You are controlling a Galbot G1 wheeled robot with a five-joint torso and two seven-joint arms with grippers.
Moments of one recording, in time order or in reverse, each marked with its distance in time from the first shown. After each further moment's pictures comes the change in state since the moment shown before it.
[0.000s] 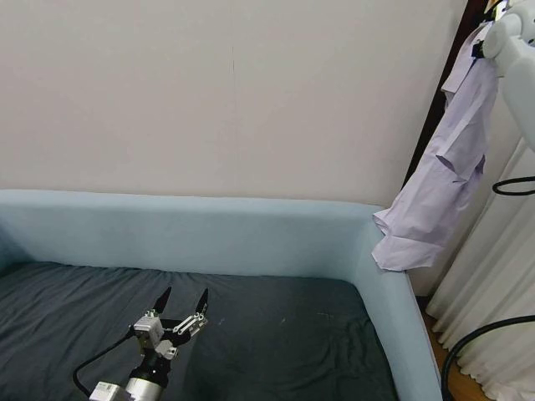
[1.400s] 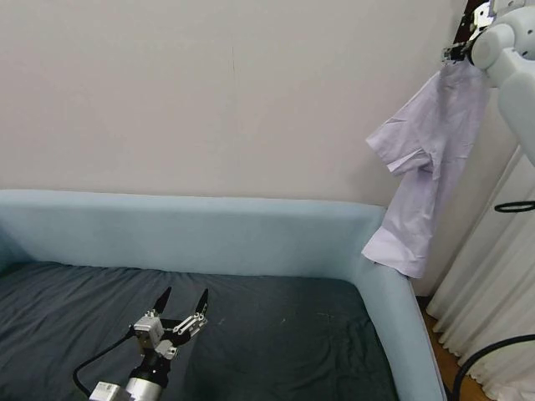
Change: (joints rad) left arm 0.000 0.000 0.000 0.000 0.000 0.000 0.000; right arm -0.227 -0.233 0.032 0.631 0.234 0.057 -0.012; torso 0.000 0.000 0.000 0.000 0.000
